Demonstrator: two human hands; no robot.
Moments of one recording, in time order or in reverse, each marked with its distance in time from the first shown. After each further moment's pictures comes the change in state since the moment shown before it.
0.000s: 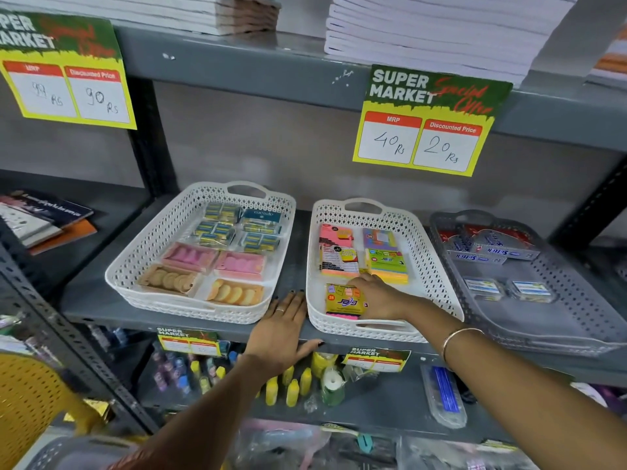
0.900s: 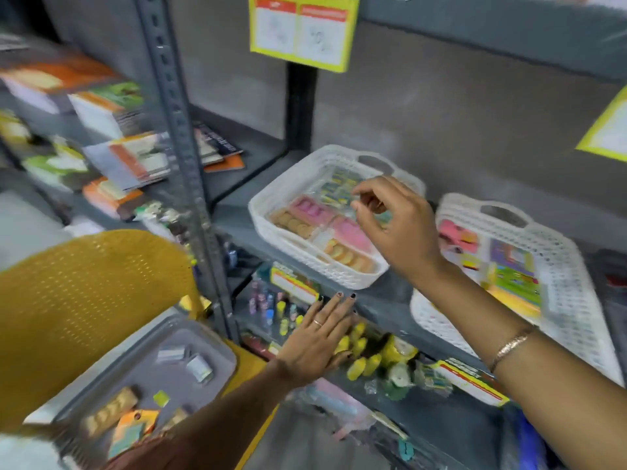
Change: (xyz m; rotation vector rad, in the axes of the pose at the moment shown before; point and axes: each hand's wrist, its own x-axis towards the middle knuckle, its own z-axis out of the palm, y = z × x) left_hand -0.109 -0.025 0.020 0.096 0.213 -0.049; right_hand -0.022 -0.208 -0.049 0.269 0.847 -0.804
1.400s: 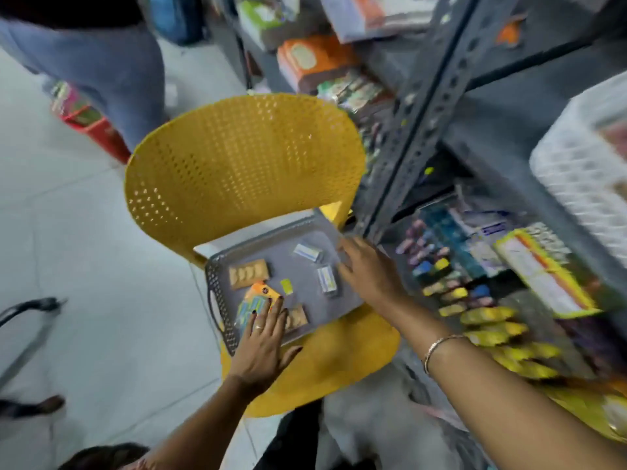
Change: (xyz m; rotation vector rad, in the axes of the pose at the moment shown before) left_hand -0.318 -0.069 0.085 -0.080 -0.358 -1.030; right_hand -0.126 -0.071 0.352 0.130 -0.935 -0.057
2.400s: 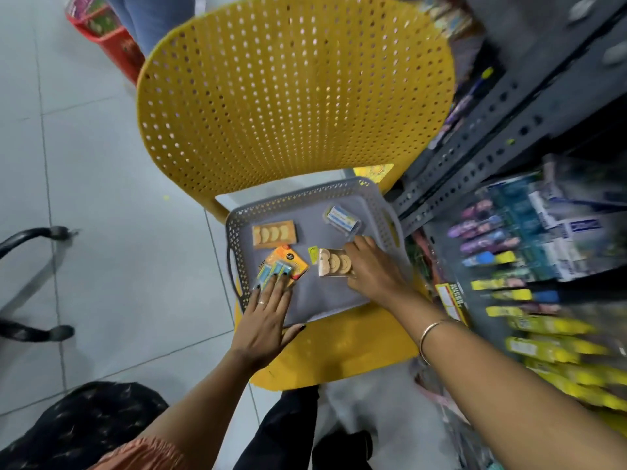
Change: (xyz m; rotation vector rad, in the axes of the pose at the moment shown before) left_hand -0.009 -0.050 0.059 -0.011 -0.006 -0.128; right_hand 0.035 0.009 0.119 -0.173 -0.323 -0.151
